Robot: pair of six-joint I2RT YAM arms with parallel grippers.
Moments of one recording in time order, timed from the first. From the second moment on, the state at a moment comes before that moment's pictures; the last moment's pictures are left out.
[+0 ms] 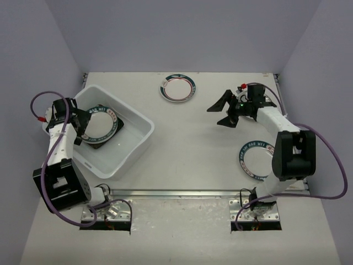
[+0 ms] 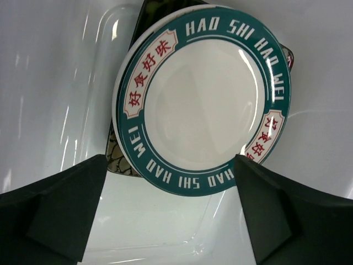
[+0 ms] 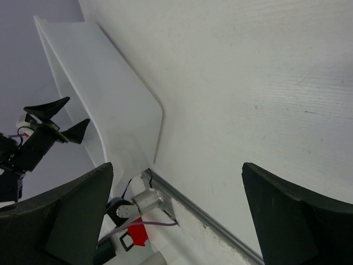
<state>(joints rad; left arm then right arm) 0.43 1.32 0.98 -0.60 -0.17 -0.91 0.02 1.66 1.10 -0.32 -0.75 0.70</state>
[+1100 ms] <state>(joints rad) 0.06 0.85 1.06 -0.83 0.16 -0.66 0.19 2.68 2.02 0.08 -0.36 1.16</state>
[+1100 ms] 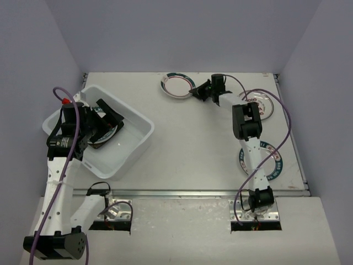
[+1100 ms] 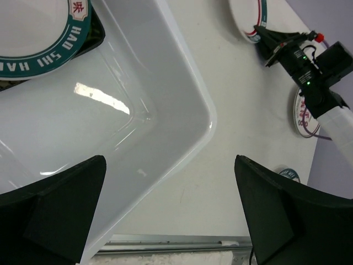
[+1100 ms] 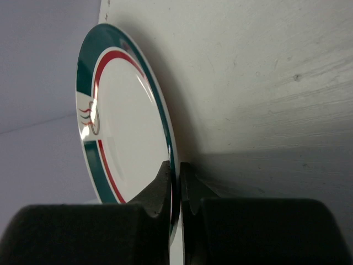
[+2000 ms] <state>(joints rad) -0.08 1.26 1.18 -0.41 0.64 -0.56 0.33 1.65 1.53 -0.41 -0.65 0.57</state>
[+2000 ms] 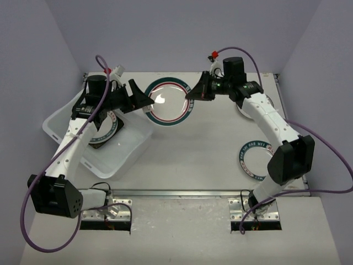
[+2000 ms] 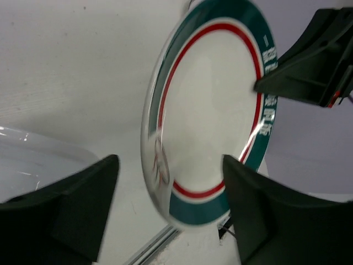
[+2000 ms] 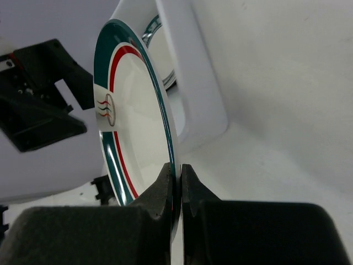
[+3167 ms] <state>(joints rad) 0.49 1.32 1.13 -0.69 -0.19 -0.76 0.24 1.30 1.13 -0.59 -0.41 0.54</state>
